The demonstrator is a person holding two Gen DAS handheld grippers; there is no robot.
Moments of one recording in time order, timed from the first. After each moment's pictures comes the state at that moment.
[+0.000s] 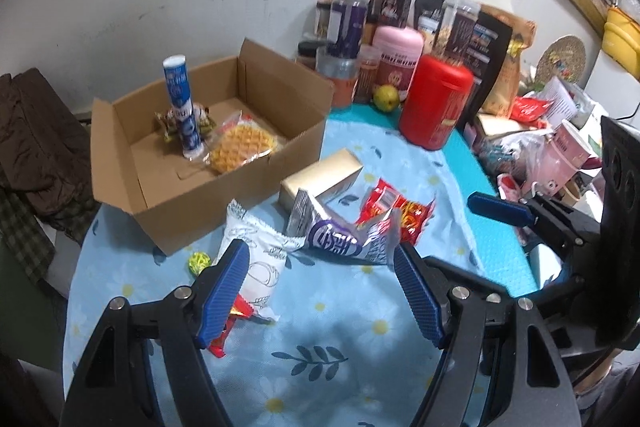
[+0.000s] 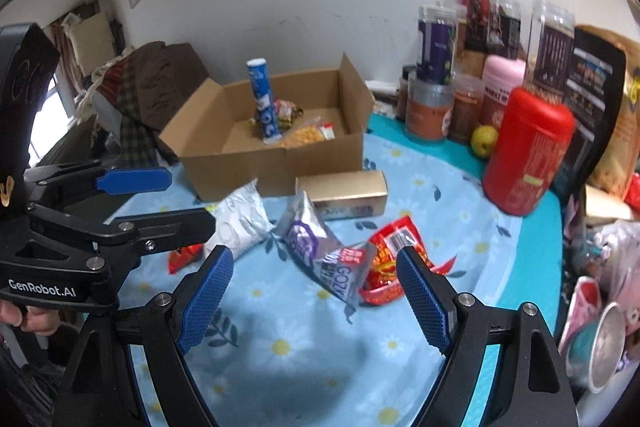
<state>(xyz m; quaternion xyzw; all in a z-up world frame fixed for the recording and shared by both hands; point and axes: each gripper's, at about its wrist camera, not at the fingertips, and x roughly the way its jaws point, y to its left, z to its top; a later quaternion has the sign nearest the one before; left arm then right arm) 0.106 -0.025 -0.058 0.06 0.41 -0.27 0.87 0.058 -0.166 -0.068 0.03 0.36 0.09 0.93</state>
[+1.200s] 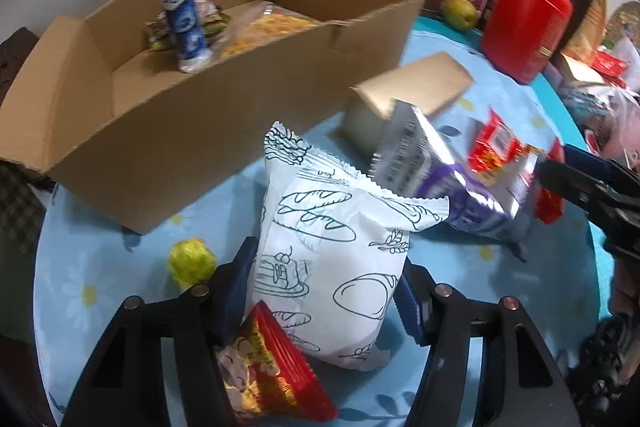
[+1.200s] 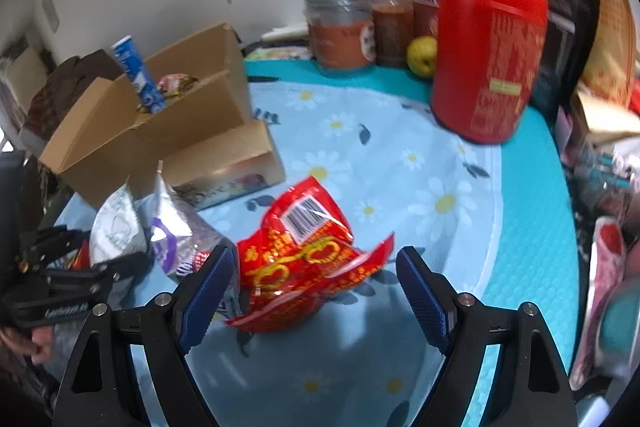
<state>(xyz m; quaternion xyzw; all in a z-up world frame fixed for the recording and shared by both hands) 0.176 -0.031 -0.162 0.10 0.51 -0.22 0.83 0.117 -0.239 -0.144 0.11 0.43 -0.01 0.90</state>
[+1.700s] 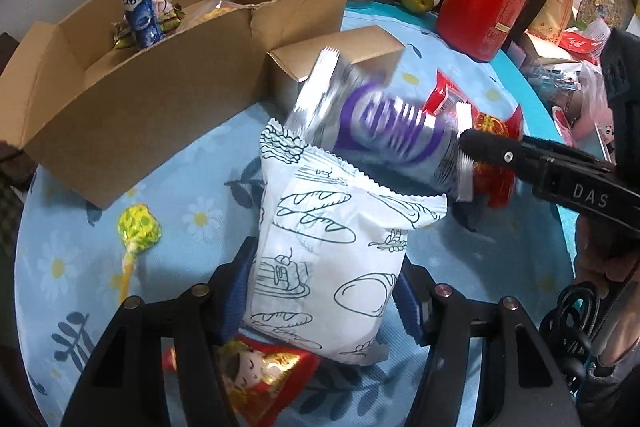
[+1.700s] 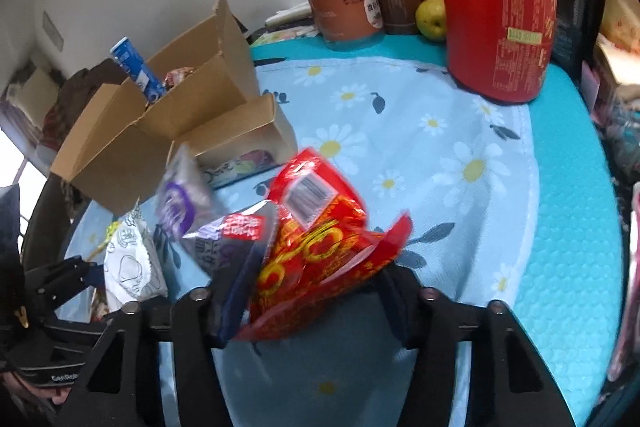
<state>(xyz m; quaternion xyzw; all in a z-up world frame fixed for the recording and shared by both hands) 0.145 -0.051 -0.160 0.10 0.52 -0.26 0.81 0.116 -0.242 -0.155 0.16 0.44 0.03 0.88</state>
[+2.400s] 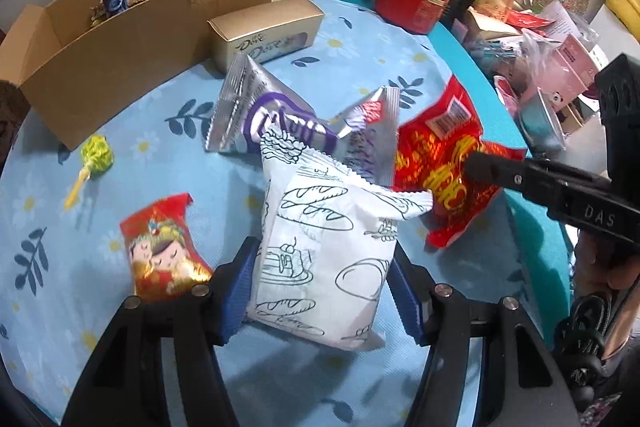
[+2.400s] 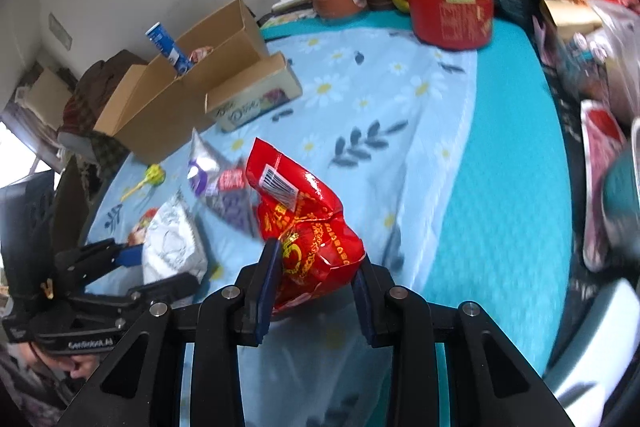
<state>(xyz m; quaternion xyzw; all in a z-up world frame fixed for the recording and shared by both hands) 0.085 -0.054 -0.152 0.08 0.53 -0.31 0.79 0.029 -0.249 -0.142 0.20 0.47 0.05 0.86</state>
